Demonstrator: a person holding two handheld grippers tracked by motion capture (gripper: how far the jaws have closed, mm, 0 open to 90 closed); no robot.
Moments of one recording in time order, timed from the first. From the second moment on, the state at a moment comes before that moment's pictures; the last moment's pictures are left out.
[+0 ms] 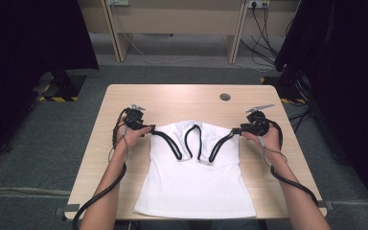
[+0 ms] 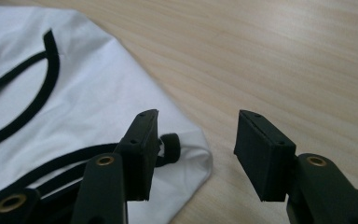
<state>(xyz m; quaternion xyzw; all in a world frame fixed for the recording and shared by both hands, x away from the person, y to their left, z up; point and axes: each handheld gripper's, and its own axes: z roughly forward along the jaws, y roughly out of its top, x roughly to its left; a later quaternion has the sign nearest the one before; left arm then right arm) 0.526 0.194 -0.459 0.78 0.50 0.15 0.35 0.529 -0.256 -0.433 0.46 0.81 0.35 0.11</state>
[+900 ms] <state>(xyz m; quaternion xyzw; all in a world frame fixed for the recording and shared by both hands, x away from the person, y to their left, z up) 0.527 0.169 -0.464 0.82 0.45 0.14 0.32 0.531 -0.244 -0.458 0.43 0.84 0.31 0.10</state>
